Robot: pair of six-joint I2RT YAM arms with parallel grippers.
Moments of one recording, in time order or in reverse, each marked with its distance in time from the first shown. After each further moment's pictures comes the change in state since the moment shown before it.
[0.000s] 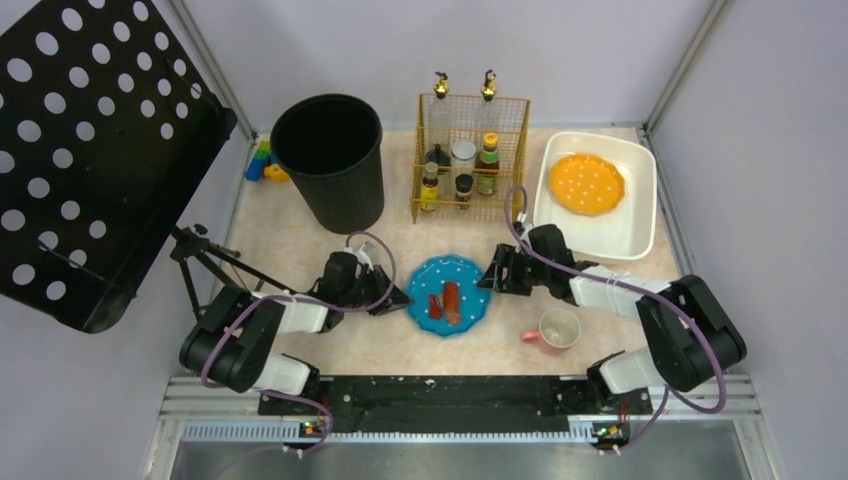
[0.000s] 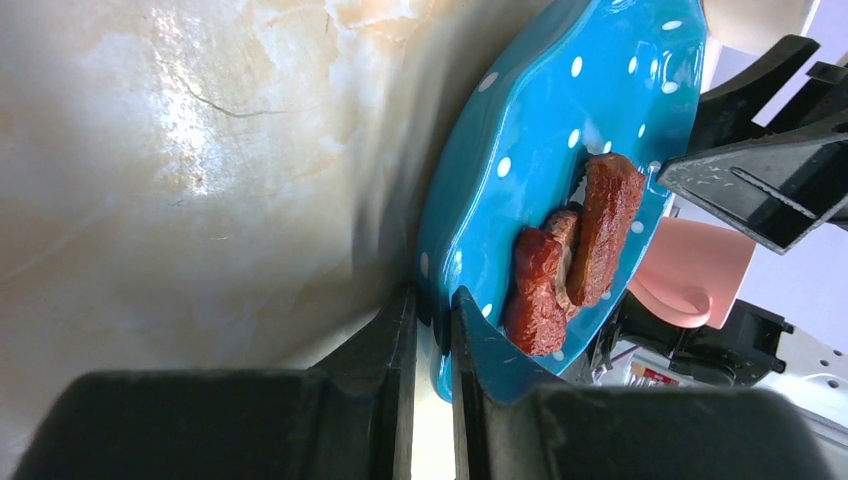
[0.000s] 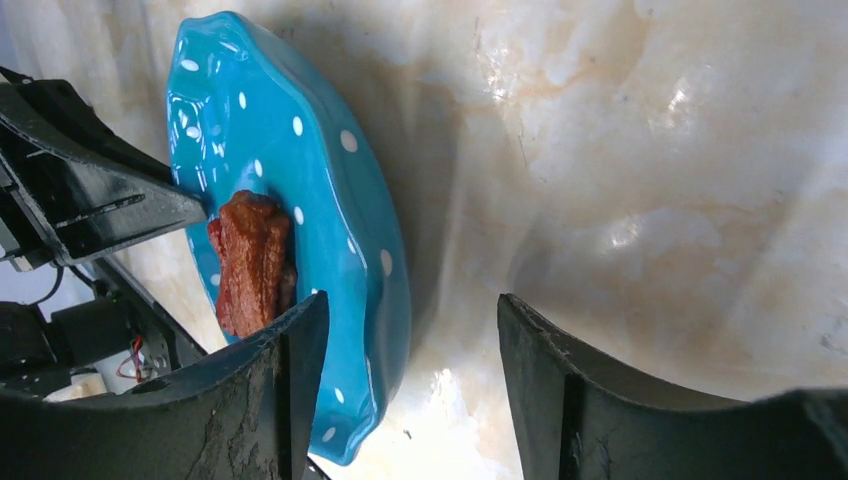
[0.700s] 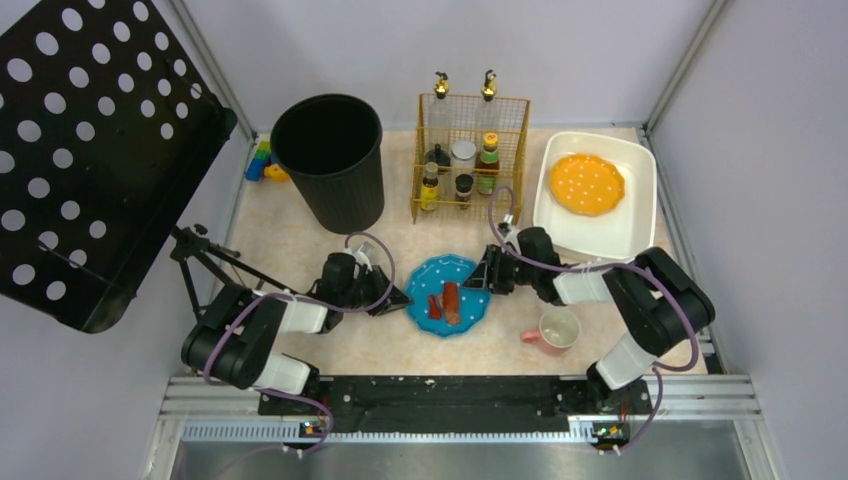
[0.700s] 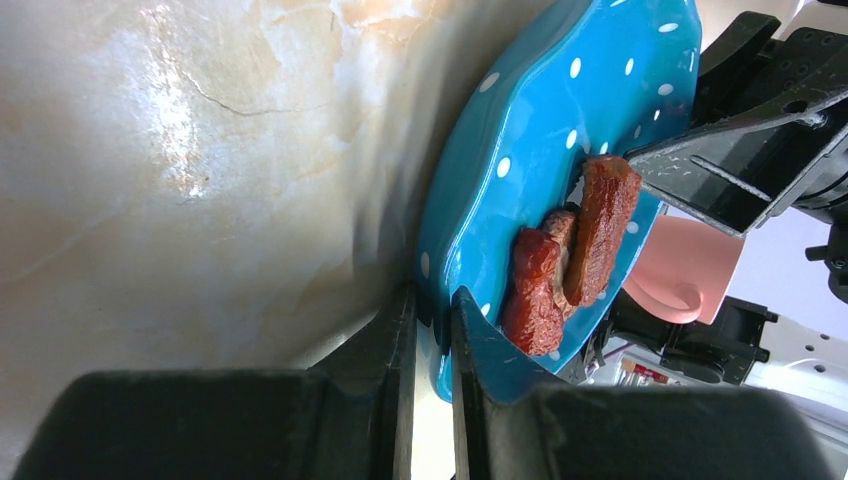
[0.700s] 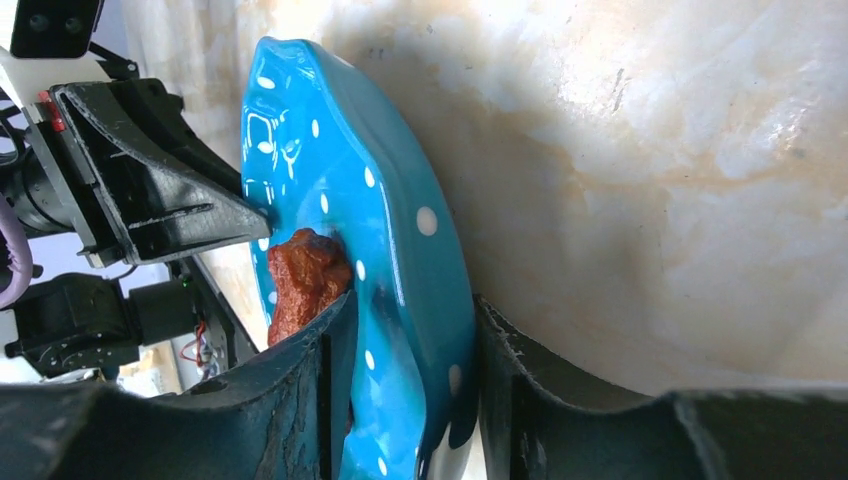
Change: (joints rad) left arm 0.018 0.016 -0.018 0.049 0.029 -0.013; right arm 0.039 0.217 -0.014 0.353 -0.142 0.121
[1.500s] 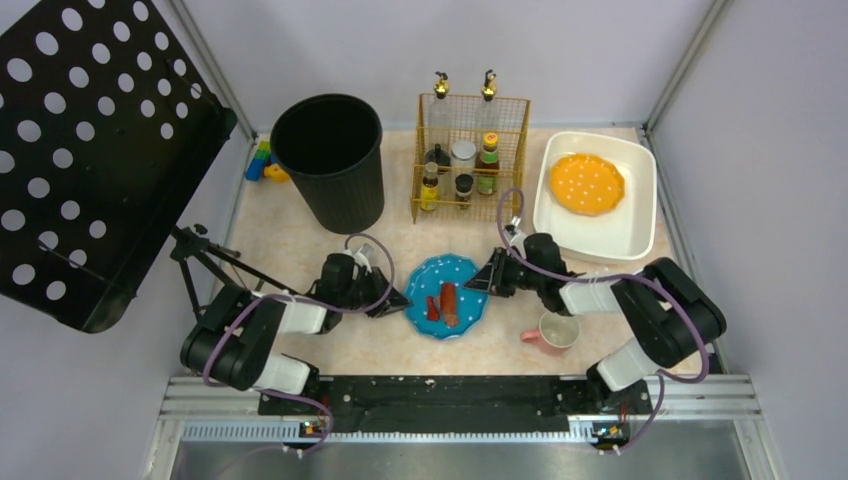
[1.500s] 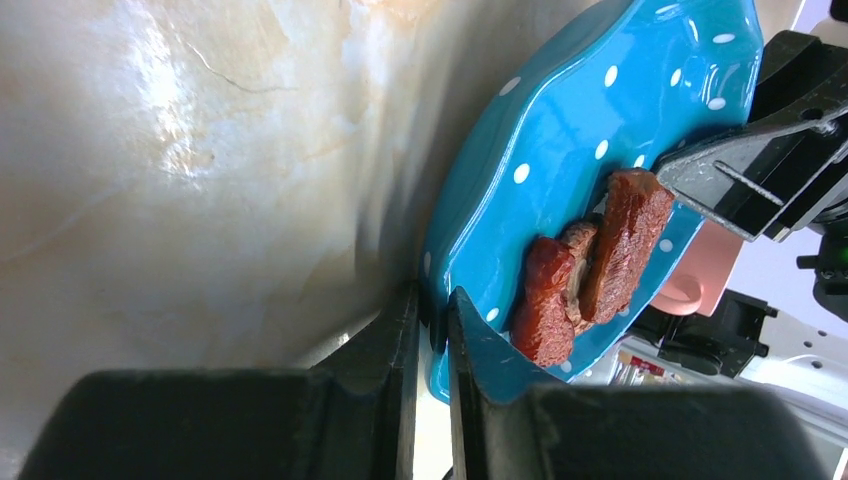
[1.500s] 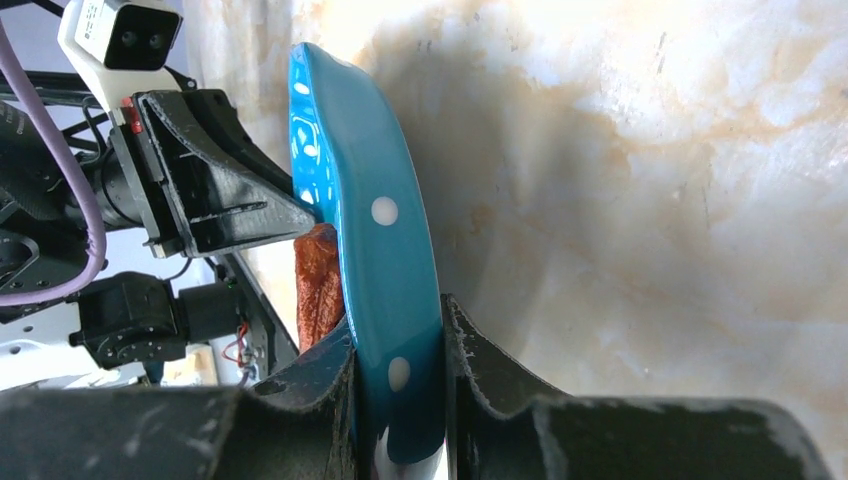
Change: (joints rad) left arm 0.010 -0.003 -0.005 -0.009 0.019 0.003; right arm 0.008 -0.060 -0.080 0.125 -0.004 0.102
